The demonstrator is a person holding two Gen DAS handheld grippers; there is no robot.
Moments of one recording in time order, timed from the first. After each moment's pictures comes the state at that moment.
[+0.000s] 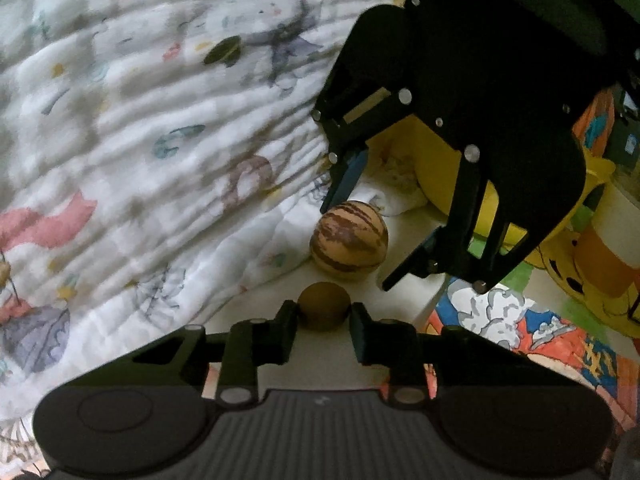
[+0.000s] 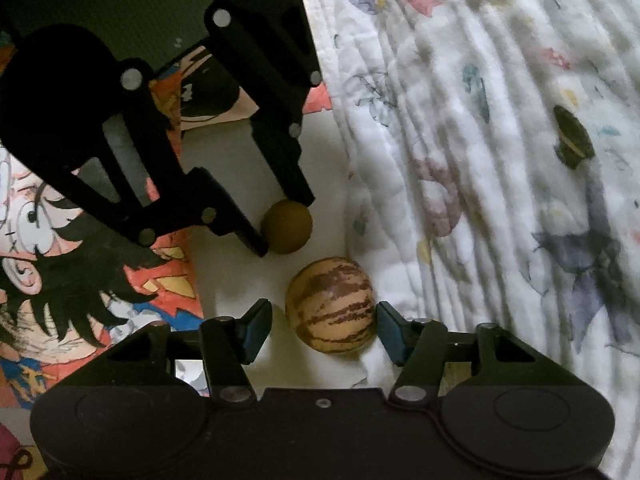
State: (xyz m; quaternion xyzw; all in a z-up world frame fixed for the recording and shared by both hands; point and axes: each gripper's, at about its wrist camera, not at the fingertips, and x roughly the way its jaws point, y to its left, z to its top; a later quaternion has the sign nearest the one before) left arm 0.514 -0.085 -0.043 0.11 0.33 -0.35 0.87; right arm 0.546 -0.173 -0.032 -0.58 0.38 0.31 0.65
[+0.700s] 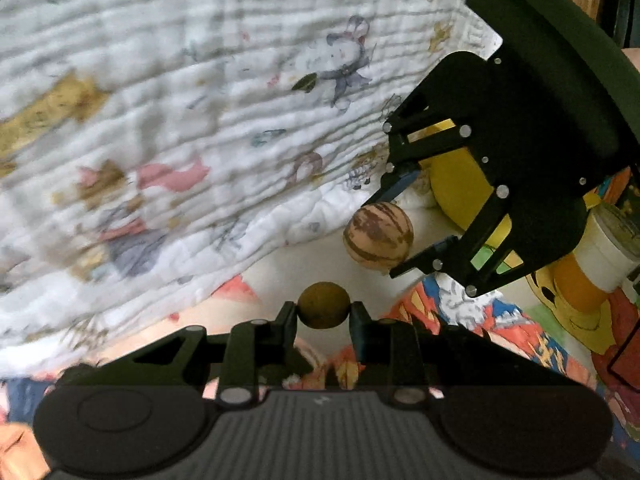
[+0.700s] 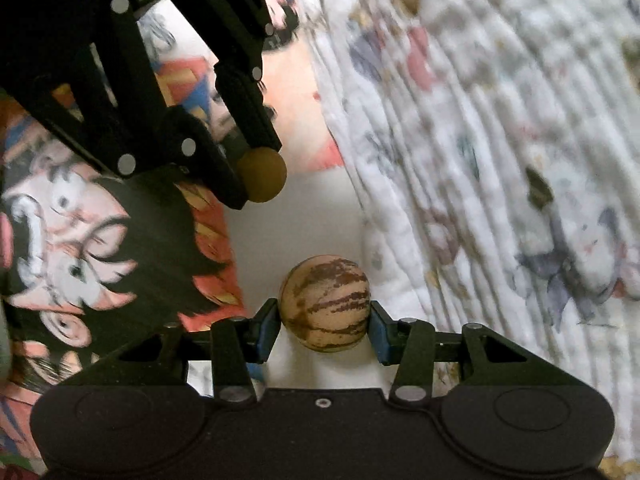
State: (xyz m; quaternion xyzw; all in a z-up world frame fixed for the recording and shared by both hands) left arm 0.469 -0.023 0.001 0.06 0.38 -0.29 0.88; right arm 0.476 -0.158 -0.014 -0.55 0.32 0.31 0.71
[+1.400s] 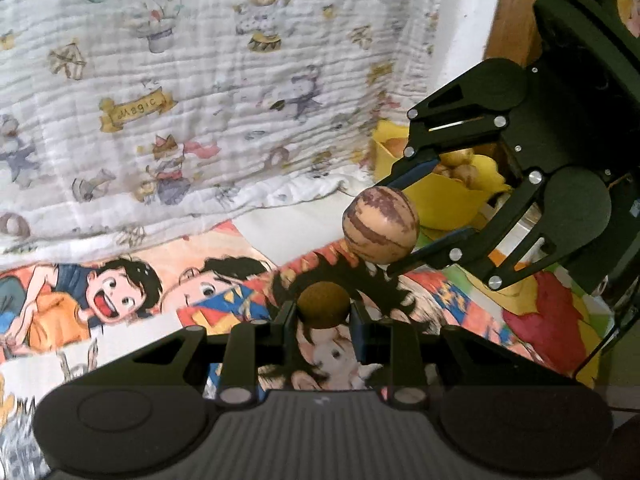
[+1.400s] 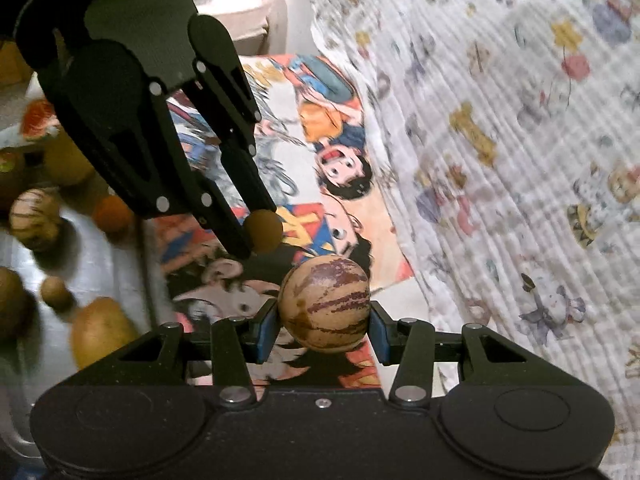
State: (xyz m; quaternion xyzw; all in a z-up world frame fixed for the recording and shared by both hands) left arm 0.334 0.004 0.045 0.02 0.35 -0.28 0.89; right arm 0.326 -0.145 0.026 -0.48 0.21 0.37 0.76
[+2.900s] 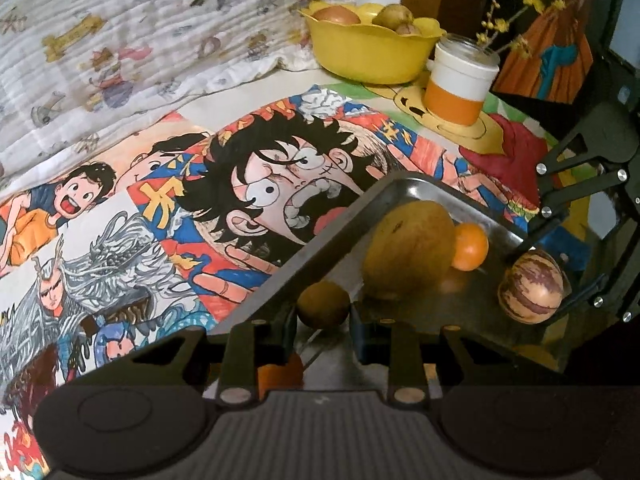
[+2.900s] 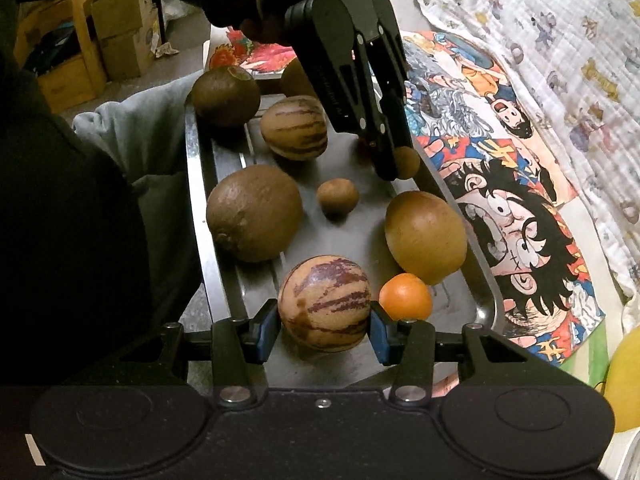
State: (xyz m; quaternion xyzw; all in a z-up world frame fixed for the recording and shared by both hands) left arm 0.258 -0.018 0.004 0.14 0.45 -0.30 0.83; right arm 0.165 -0.182 -0.086 -0.41 0.28 0.45 0.74
